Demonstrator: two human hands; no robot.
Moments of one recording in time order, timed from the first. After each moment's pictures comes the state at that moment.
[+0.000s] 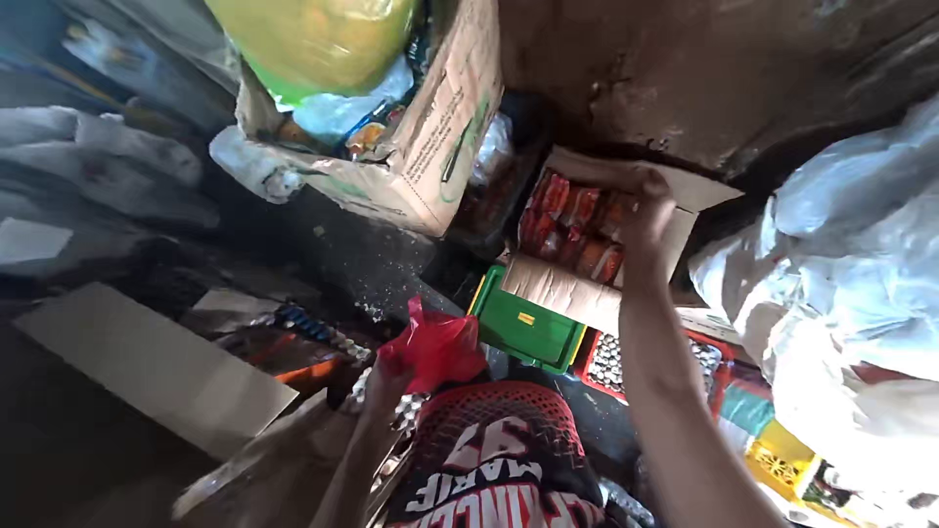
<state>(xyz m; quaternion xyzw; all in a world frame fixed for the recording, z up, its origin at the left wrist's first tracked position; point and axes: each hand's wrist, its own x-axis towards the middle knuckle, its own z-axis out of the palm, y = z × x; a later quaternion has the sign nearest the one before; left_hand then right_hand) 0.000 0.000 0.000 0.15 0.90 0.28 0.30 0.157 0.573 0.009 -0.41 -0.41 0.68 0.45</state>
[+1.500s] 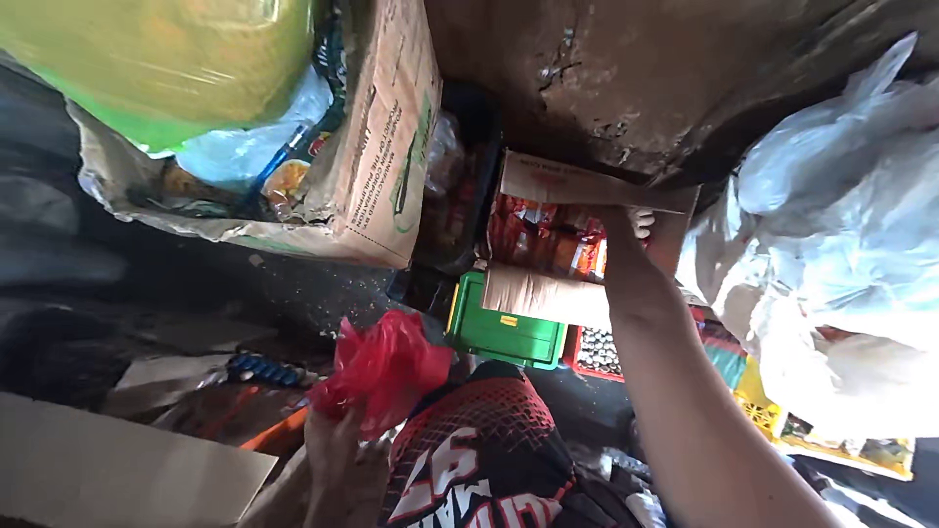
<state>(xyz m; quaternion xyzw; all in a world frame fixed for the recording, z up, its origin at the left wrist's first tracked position) -0.051 0.013 0.050 0.14 0.88 0.40 0.23 0.182 0.624 -0.084 -0.59 -0.74 0.33 -0.01</state>
